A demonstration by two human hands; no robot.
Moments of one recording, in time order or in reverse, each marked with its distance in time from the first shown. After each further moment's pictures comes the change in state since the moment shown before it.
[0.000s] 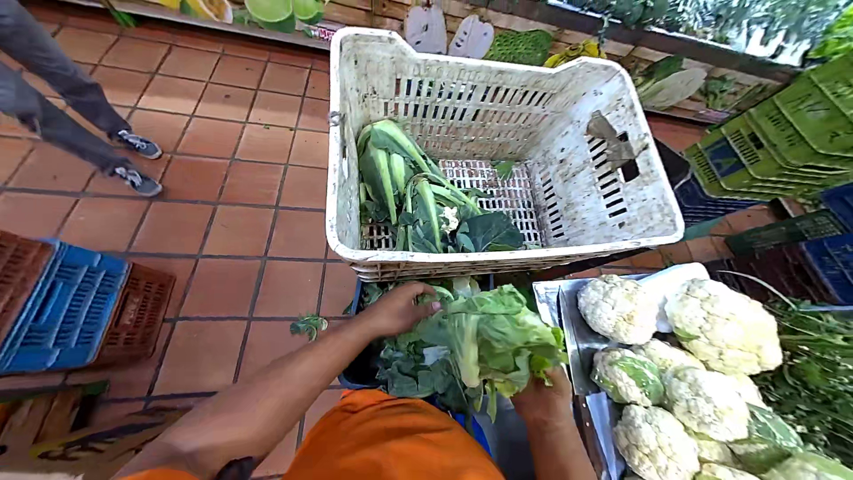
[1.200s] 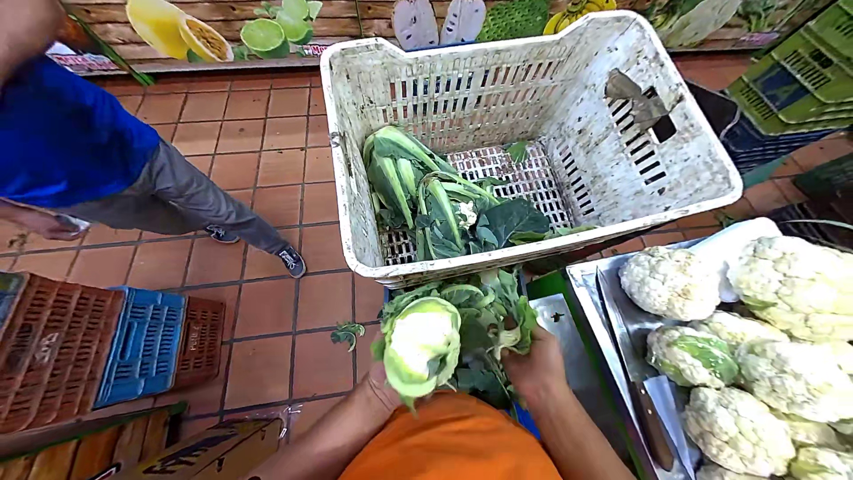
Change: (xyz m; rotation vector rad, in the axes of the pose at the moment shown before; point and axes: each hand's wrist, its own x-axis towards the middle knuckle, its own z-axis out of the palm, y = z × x) left_hand -0.082 -0.070 0.036 -1.606 -0.180 0.073; right_hand 0.033 0.047 0.056 -0.078 0.522 0.245
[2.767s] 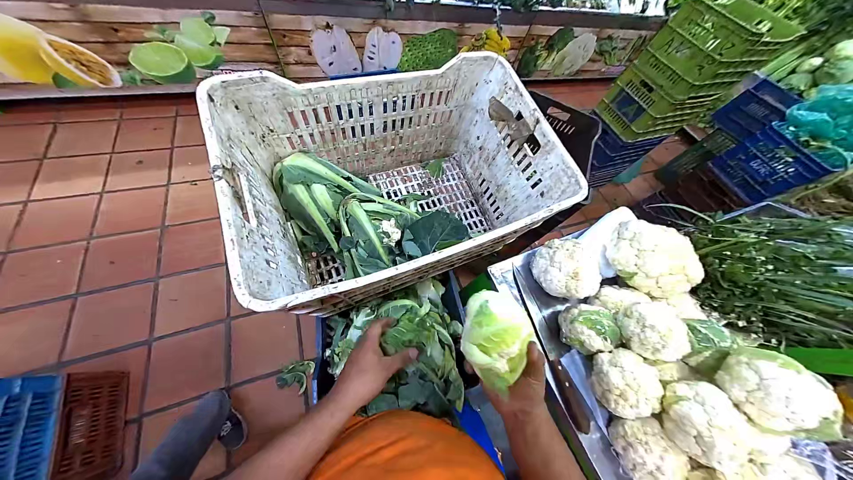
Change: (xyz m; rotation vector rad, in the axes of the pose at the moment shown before) left_hand 0.071 -0.008 0.057 1.692 0.502 -0.039; right_hand -0.009 -0.029 -0.080 0.413 -0.566 -0.255
